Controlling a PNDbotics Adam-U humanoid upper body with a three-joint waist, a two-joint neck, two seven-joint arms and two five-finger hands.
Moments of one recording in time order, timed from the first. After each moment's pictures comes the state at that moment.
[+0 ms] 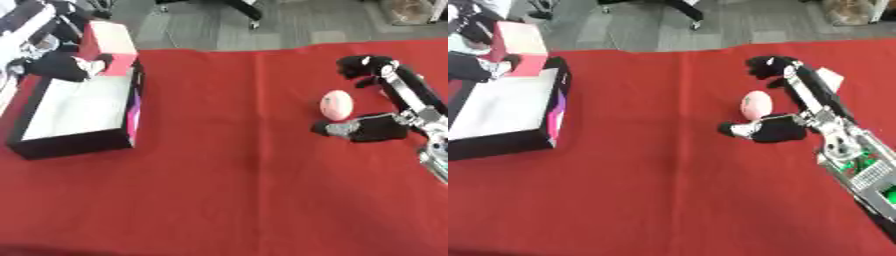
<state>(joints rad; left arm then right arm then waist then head) -0.73 0.59 -0.27 -1.52 -0.43 0.34 -0.25 -0.25 -0.78 0.29 -1.98 0.11 0.28 -0.18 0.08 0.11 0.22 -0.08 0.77</state>
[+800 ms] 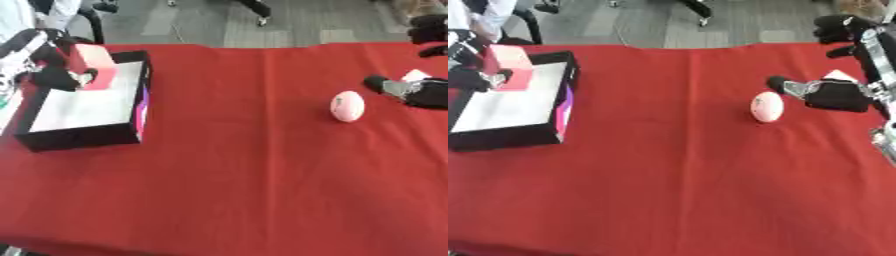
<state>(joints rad) -0.73 0.57 -0.22 -1.24 -0.46 0.33 -0.18 -0.25 -0.82 0.16 -1.98 -0.02 0.27 -0.32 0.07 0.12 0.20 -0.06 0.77</state>
